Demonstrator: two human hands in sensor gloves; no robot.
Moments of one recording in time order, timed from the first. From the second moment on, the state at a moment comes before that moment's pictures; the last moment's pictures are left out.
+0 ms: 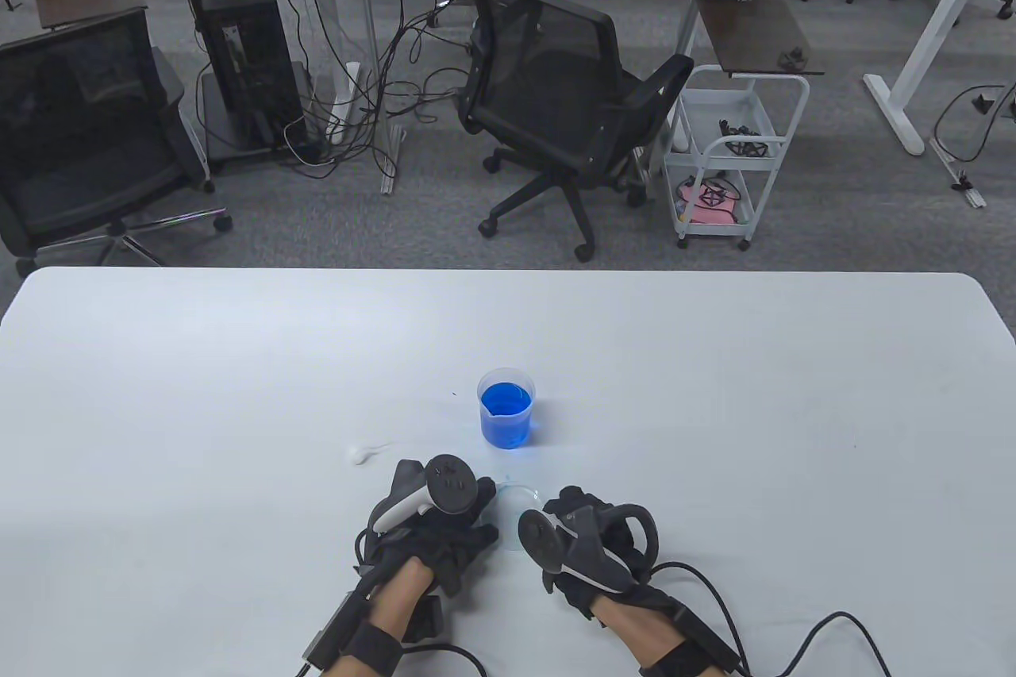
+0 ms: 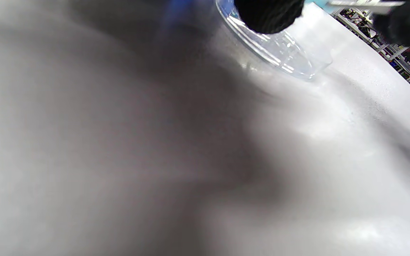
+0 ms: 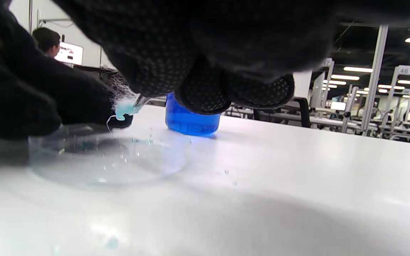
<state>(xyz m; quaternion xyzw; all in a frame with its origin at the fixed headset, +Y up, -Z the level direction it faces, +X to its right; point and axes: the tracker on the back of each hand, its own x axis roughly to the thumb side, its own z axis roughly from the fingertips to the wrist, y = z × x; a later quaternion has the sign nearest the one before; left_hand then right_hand) -0.139 -0.800 -0.411 -0.30 -0.15 0.16 0.93 0.043 -0.753 -0.360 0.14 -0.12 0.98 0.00</state>
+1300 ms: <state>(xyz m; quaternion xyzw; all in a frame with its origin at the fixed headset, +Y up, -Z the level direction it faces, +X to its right) -0.138 -0.801 -0.410 -0.30 -0.16 0.16 0.93 0.033 -0.759 -0.379 0.13 -0.12 0.98 -0.01</state>
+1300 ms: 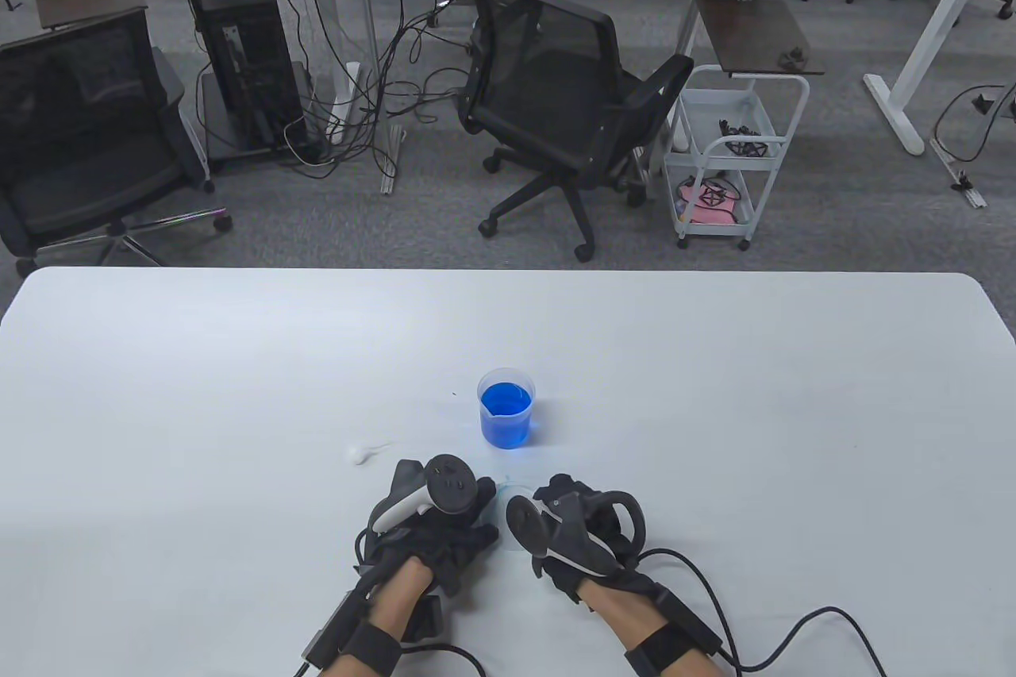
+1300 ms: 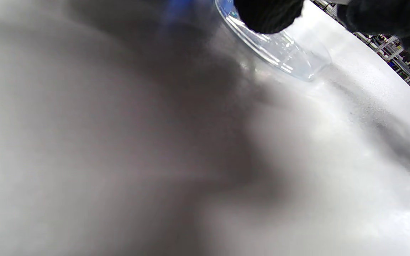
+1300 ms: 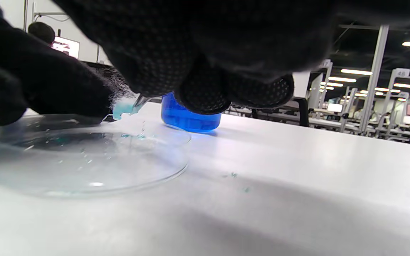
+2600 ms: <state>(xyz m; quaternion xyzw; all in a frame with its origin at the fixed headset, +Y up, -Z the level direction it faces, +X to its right) -0.139 -0.800 -0.411 -0.30 -0.15 0.17 0.93 0.048 -0.765 -0.369 0.13 -0.11 0.99 -0.03</state>
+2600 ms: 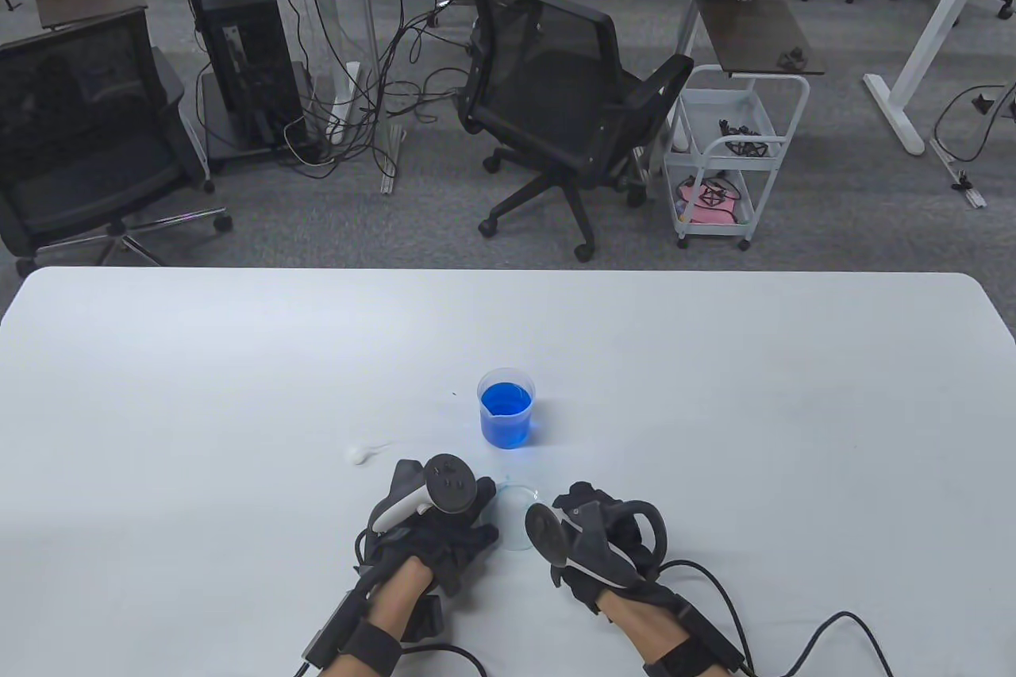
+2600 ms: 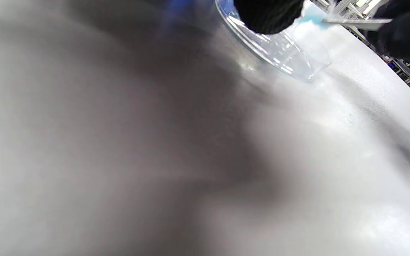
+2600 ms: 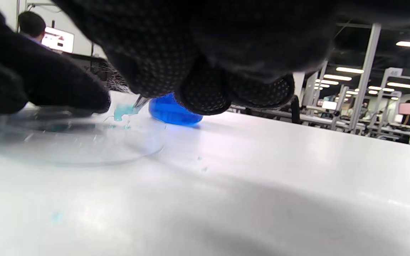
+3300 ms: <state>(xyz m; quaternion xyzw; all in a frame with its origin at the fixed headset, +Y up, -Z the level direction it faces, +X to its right) -0.140 -0.800 -0.411 -0.30 -0.15 0.17 0.93 0.039 -0.776 -0.363 0.15 -0.08 0.98 -0.04</state>
